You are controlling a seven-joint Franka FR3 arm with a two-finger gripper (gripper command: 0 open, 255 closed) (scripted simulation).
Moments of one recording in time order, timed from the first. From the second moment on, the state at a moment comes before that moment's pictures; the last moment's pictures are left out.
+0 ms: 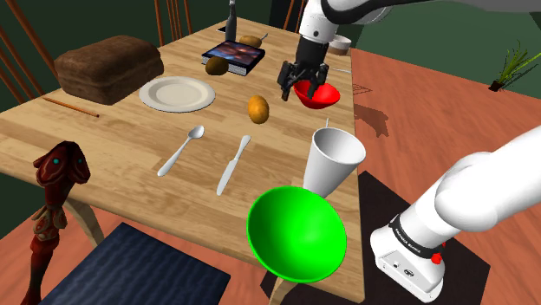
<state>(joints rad) -0.01 -0.25 0.20 -2.19 0.13 1.91 0.33</state>
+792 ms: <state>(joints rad) 0.00 0.08 0.24 -1.99 0.17 2.03 0.54</state>
